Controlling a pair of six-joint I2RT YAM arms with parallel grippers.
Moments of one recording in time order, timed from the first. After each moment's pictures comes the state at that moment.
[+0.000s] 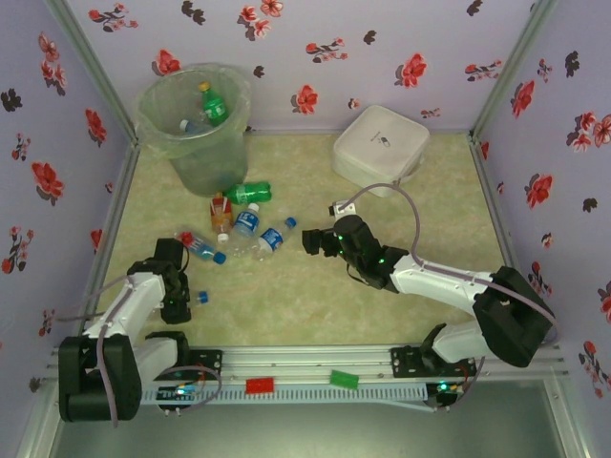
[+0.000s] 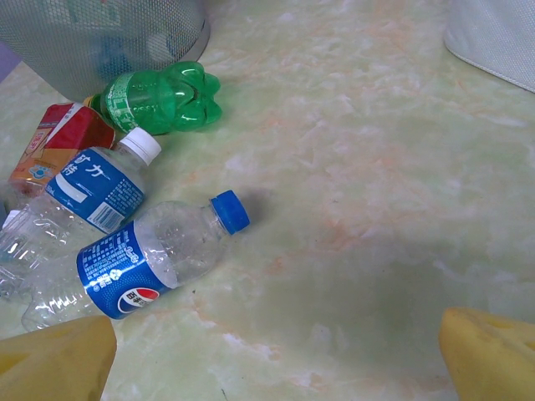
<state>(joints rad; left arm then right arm) -0.03 1.05 0.47 -0.86 -0.15 -1.80 0.83 1.35 0.69 0.11 0.23 0.46</state>
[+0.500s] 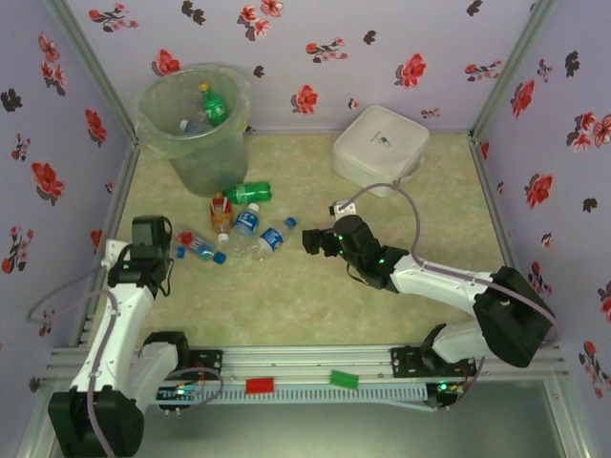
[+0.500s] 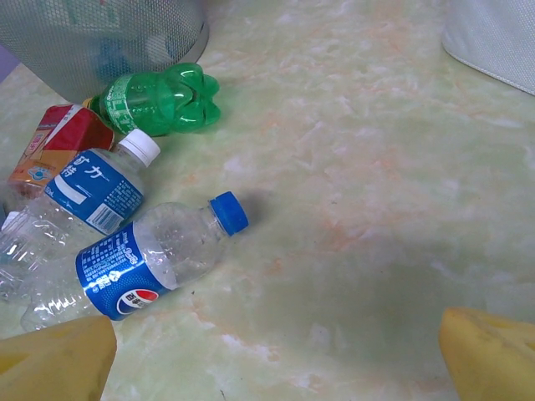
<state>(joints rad) -0.03 0.84 0.68 -0.63 -0.40 -1.37 0.83 1.35 0.69 0.11 0.24 0.46</state>
